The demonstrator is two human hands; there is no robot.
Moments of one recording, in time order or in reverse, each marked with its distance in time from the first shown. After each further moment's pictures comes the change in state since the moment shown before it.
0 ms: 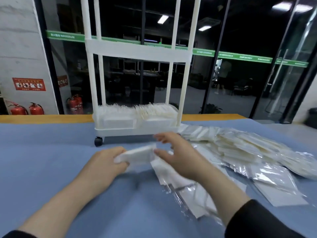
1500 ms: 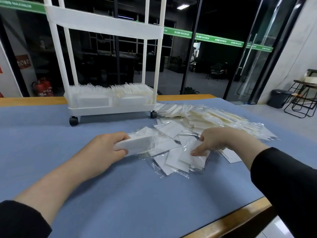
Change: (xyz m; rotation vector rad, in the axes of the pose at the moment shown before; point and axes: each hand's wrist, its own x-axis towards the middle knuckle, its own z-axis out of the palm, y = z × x) left_hand -0.027 0.033 0.026 0.005 -0.234 0.142; right_hand -0.076 0.065 -0.109 -0.568 -0.467 0.787
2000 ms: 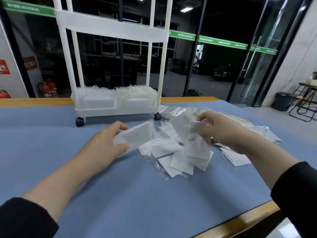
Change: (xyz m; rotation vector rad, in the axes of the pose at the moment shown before) left_hand 0.001 0.000 -0.007 -0.110 0.123 -0.063; right_hand -0.028 -0.006 -0.005 0.762 0.340 -0.285
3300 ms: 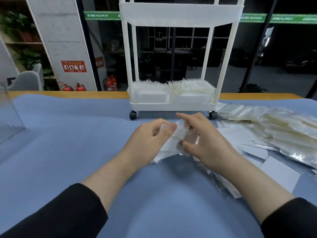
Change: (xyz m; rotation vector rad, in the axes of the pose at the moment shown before) left_hand 0.000 -0.010 -0.006 -0.288 0.109 -0.041; right_hand 0.034 -0.058 0.159 0.026 -0.106 -0.625
